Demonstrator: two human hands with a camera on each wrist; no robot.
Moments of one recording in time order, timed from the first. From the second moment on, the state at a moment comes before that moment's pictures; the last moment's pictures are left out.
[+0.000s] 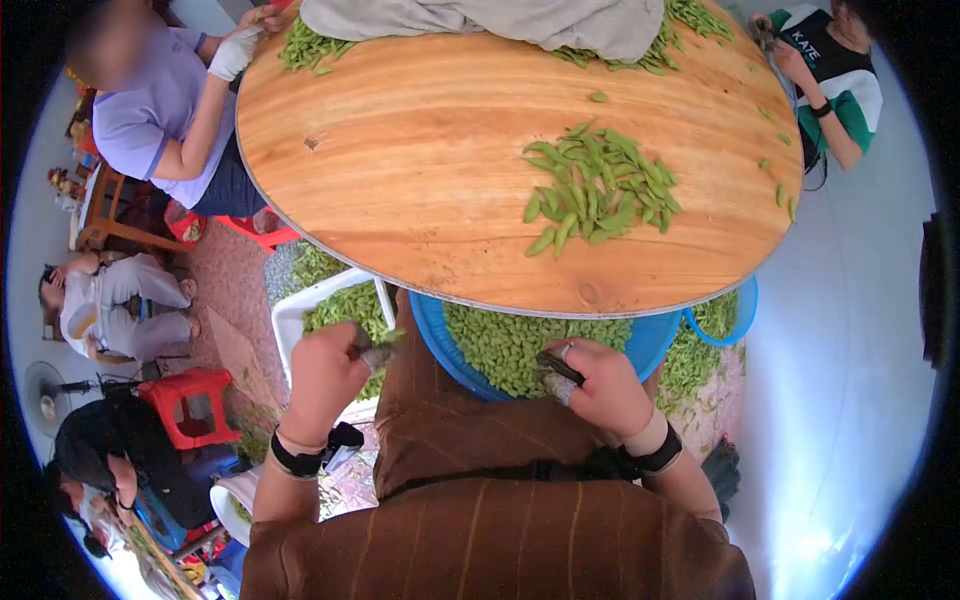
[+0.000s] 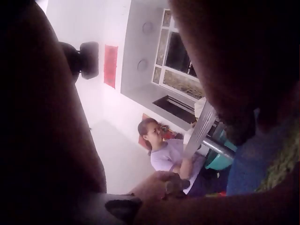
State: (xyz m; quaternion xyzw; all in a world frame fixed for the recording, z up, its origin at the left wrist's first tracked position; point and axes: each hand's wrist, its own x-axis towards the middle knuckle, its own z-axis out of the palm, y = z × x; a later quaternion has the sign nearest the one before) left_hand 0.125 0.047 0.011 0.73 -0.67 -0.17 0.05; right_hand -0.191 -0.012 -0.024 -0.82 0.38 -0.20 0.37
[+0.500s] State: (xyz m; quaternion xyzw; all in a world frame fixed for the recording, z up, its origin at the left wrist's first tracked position) left_hand 0.005 -0.054 0.019 0.59 -0.77 0.03 0.25; right_hand -0.206 0.000 -0.015 -0.75 0.46 -0.22 0.42
